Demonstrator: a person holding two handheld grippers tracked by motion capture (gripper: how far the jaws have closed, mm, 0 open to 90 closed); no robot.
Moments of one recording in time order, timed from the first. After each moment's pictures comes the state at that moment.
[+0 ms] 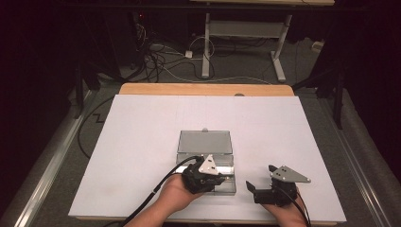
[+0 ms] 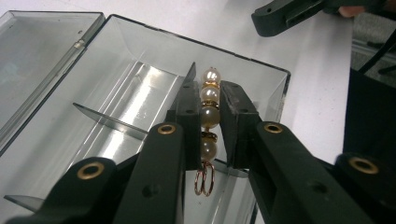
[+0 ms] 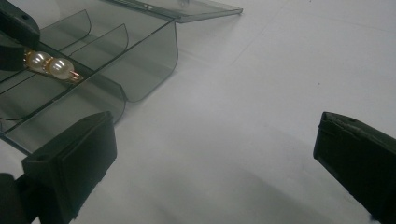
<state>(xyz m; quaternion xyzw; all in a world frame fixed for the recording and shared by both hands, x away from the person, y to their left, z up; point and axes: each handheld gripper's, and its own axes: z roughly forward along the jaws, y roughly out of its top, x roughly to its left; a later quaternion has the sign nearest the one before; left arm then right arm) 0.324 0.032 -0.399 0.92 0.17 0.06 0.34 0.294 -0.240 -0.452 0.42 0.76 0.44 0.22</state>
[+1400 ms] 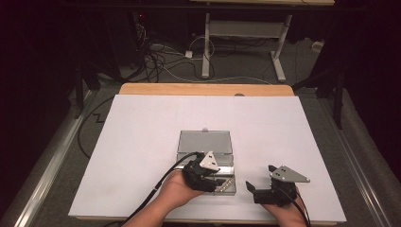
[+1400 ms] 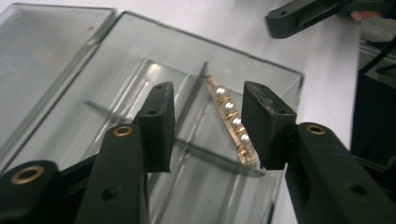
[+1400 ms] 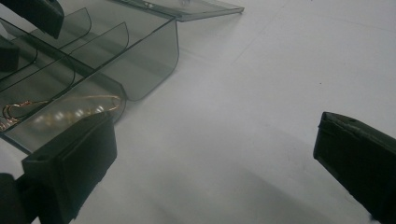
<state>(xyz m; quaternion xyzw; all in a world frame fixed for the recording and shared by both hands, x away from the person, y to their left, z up) 0.335 0.037 -0.395 0.92 0.18 0.05 0.33 0.294 -0.239 -0.452 0.42 0.76 0.44 0.22</state>
